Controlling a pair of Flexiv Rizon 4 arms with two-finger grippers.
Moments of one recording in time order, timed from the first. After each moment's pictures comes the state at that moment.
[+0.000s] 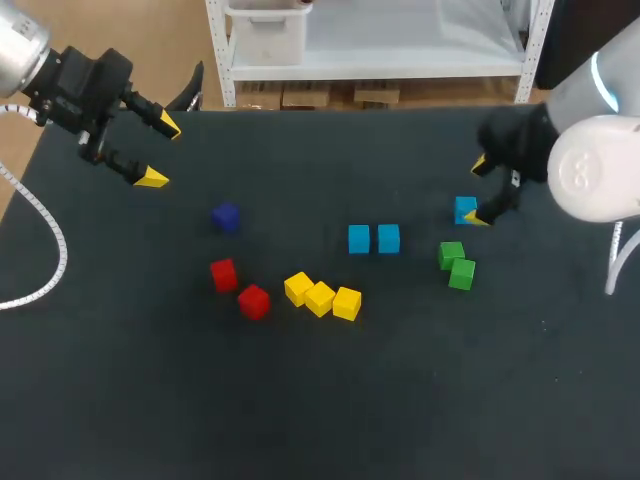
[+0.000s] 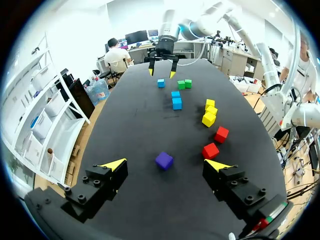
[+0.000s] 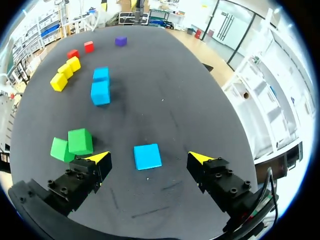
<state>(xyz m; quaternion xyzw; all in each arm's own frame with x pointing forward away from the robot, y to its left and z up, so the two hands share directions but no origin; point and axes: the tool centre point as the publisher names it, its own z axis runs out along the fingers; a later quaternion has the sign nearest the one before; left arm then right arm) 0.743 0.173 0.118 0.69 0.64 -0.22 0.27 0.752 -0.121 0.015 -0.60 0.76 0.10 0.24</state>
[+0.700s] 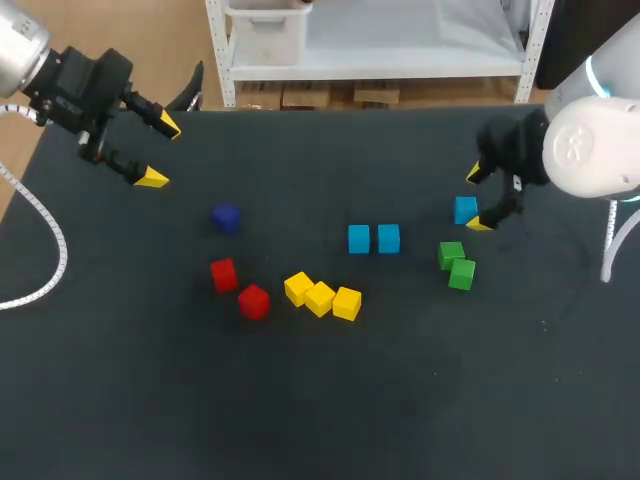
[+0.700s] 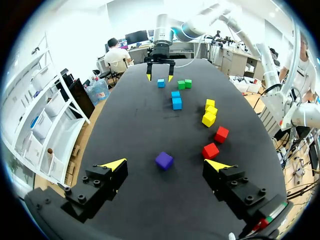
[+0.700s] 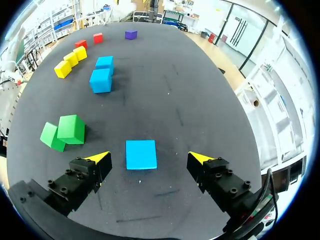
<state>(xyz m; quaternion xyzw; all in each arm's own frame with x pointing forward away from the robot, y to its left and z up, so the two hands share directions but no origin) 0.743 0.173 0.118 0.69 0.64 -0.22 0.27 0.763 -0.120 -0.008 -0.64 0.73 0.12 0.22</state>
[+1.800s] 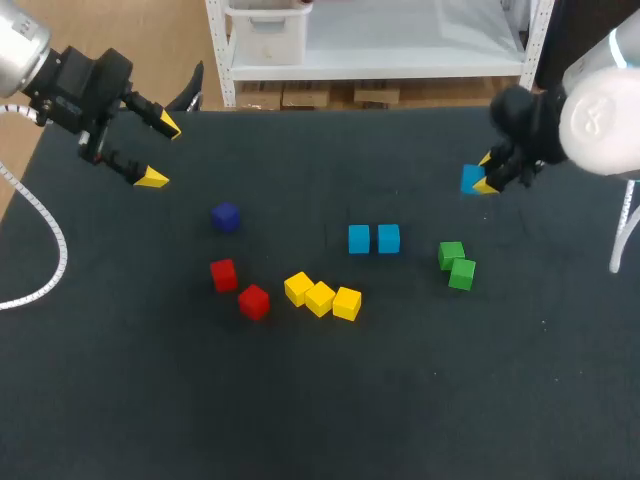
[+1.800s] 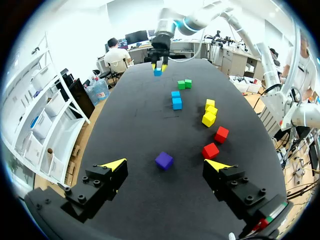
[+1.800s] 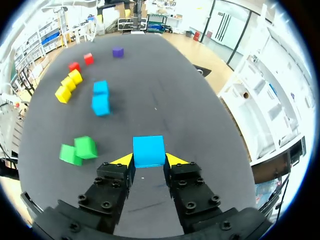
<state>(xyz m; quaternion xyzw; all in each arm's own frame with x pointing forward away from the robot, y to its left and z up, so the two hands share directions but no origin) 0.743 0.173 0.118 0.69 0.64 -0.22 0.27 0.756 -0.123 0.052 -0.58 0.76 0.13 0.25</state>
